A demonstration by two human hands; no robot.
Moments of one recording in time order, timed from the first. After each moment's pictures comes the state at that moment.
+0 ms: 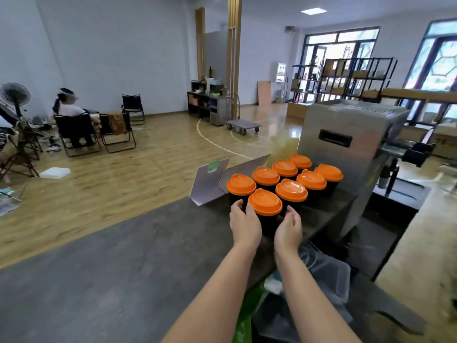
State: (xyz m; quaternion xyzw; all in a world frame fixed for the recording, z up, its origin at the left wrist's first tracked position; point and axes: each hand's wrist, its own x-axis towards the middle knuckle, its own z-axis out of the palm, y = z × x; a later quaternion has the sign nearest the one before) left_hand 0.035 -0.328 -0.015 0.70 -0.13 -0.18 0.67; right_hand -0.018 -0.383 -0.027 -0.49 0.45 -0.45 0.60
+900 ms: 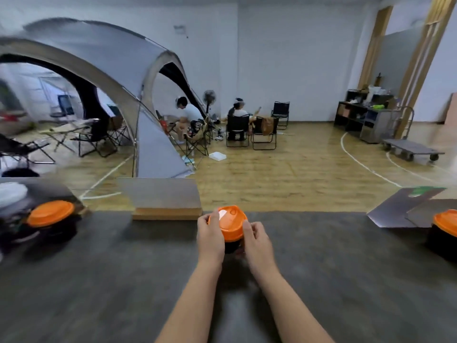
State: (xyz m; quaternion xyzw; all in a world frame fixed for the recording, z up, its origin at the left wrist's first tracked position) left_hand 0.125 0.097 -0.009 0.65 0.16 0.11 0.74; right_hand 0.107 0.002 -0.031 -0.74 0.07 -0.11 0.66
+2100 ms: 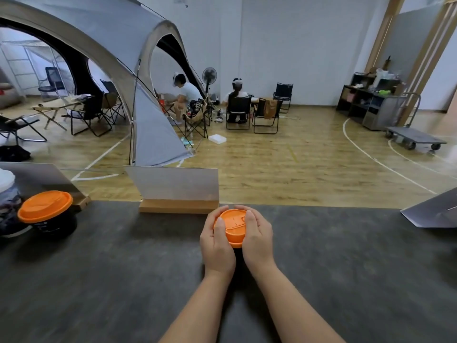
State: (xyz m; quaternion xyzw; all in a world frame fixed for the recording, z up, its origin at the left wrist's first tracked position) left_hand 0.149 0.141 -0.059 0.60 0.02 0.22 0.77; right_hand 0.150 0.071 -0.041 -0.71 0.03 -0.17 0.68
